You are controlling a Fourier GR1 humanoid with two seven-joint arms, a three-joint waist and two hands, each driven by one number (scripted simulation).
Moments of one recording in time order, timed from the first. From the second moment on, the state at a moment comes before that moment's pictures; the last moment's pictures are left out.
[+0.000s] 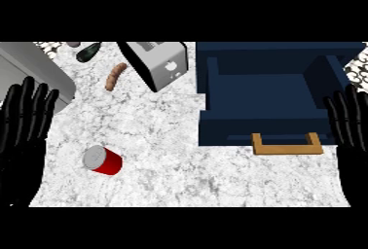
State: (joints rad) left arm 0.00 0.09 0.01 -2.10 0.01 -0.03 0.01; right arm 0.05 -0.09 -0.01 -2.10 -0.01 0.03 0.00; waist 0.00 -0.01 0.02
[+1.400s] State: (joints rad) left arm 0.09 0.68 0.13 -1.82 0.82 -0.95 0.08; right arm 0.20 -0.09 -0.09 -2.10 -0.04 0.04 0.12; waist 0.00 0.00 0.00
